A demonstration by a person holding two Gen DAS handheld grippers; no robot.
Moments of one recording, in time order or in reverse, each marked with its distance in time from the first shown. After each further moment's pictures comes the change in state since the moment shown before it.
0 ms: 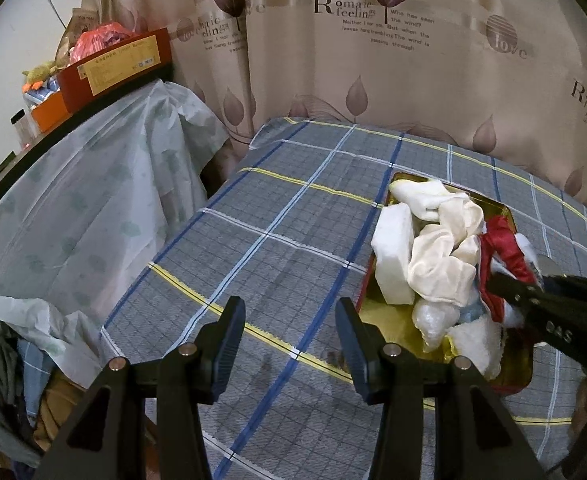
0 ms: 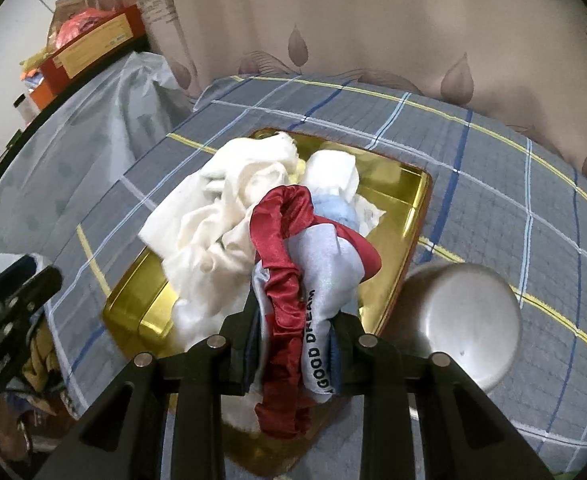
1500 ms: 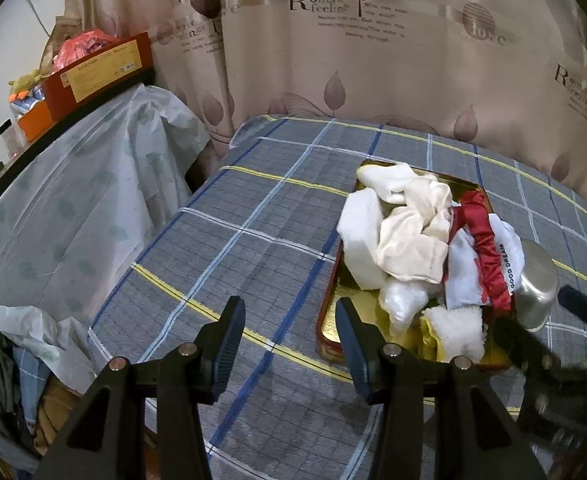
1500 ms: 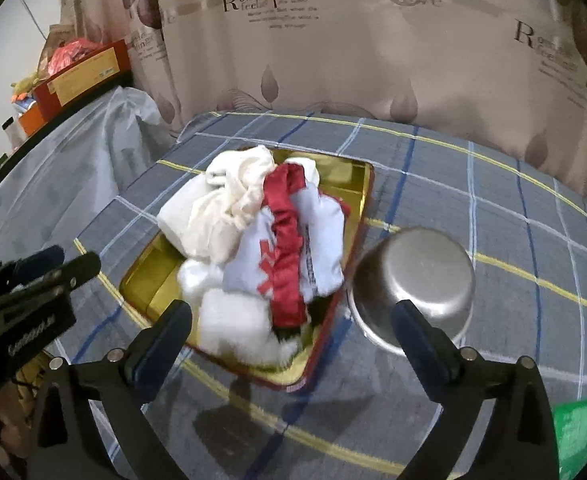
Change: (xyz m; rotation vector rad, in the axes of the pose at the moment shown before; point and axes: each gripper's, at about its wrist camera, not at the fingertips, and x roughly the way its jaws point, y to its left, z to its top) left arm -0.004 -0.021 -0.006 0.034 0.008 -0.037; right arm -0.054 0.018 -0.054 0.063 -0.158 -0.123
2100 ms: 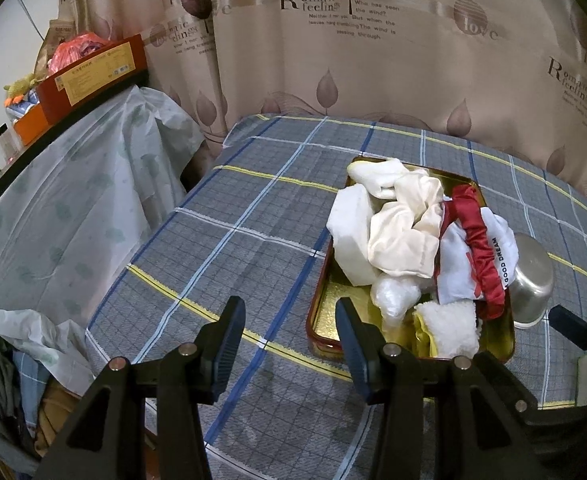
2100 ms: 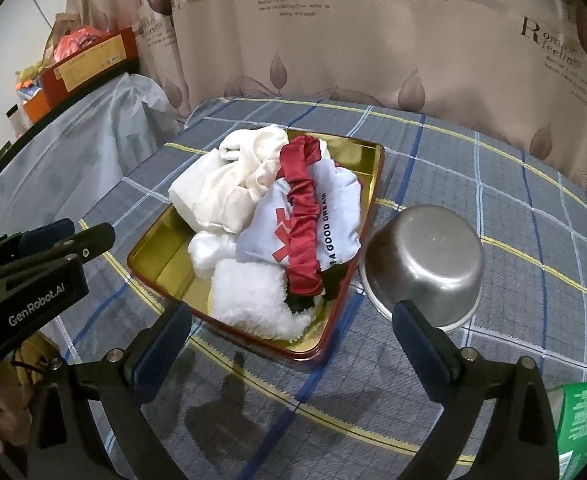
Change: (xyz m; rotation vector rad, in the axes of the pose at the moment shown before) left arm -0.002 -0.006 -0.002 0.016 0.002 -0.011; right arm 0.002 0.007 -0.012 -0.024 0.035 0.015
